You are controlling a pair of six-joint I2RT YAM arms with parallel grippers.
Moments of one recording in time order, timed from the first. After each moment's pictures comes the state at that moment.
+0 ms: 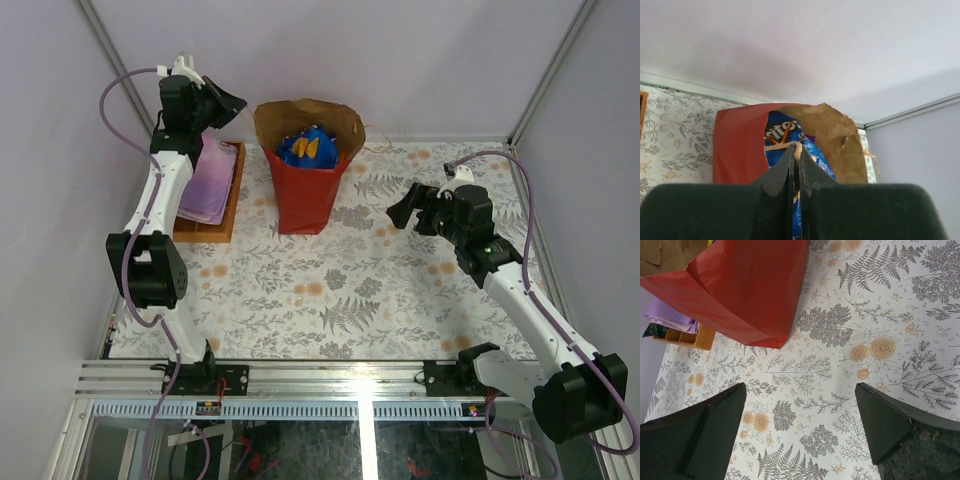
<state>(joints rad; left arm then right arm) 0.03 1.82 1.75 -0.11 0.33 -0.73 0.31 1.06 0.85 -0.18 -0.16 0.49</state>
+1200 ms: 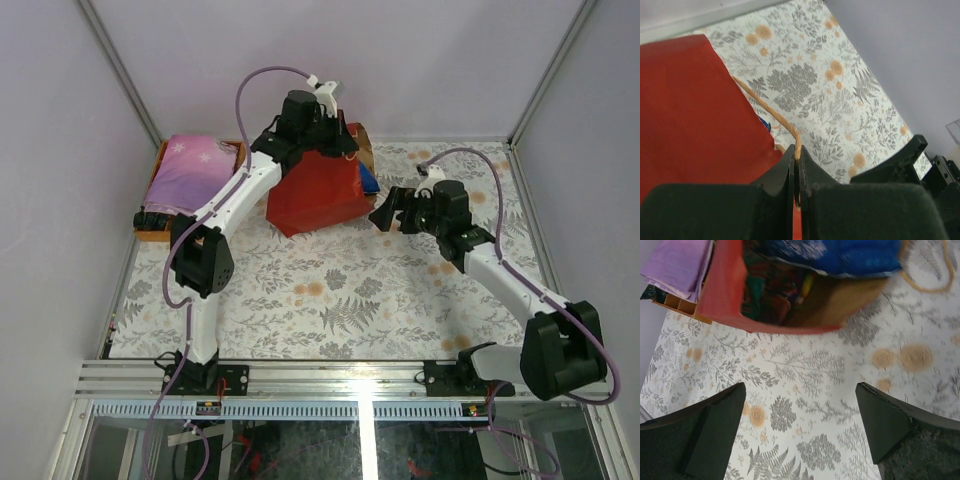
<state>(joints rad) -0.44 2.05 2.02 -0.32 0.42 -0.38 0.31 1.26 0.81 -0.03 -0.31 0.45</state>
